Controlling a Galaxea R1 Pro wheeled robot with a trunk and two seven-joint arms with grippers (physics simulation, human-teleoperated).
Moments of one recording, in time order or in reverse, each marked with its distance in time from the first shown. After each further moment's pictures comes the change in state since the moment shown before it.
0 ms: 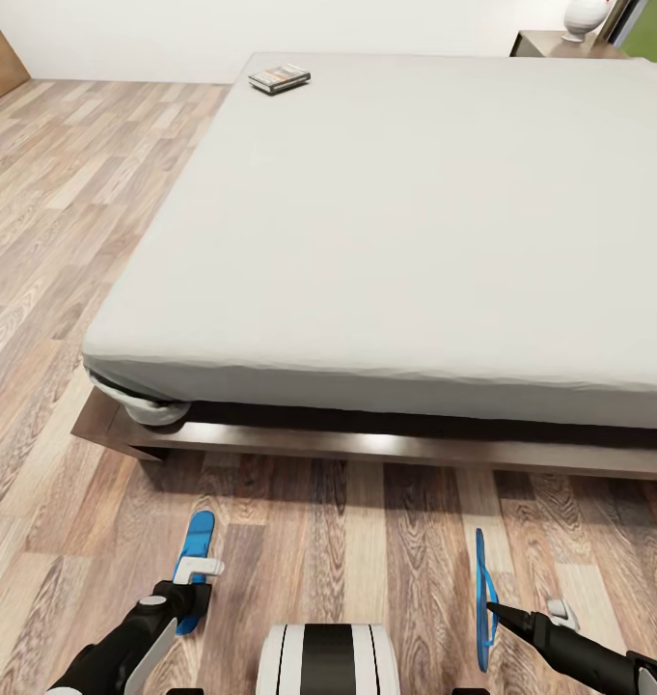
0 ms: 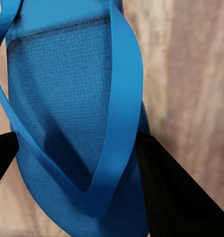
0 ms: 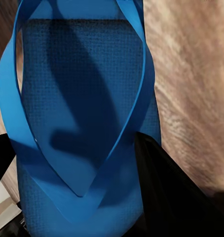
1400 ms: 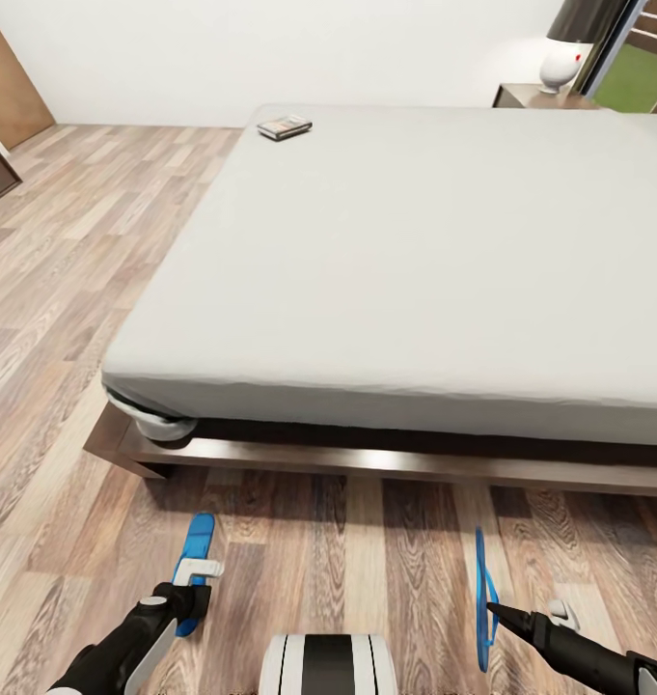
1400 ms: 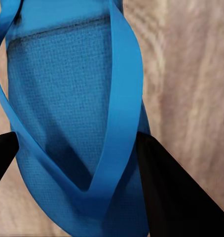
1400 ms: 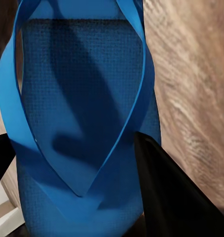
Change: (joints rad) left arm 0.000 0.000 -0.001 0.002 -0.001 0.014 0.001; right arm 0.000 0.000 0.001 0.000 0.001 0.000 0.000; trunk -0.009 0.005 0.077
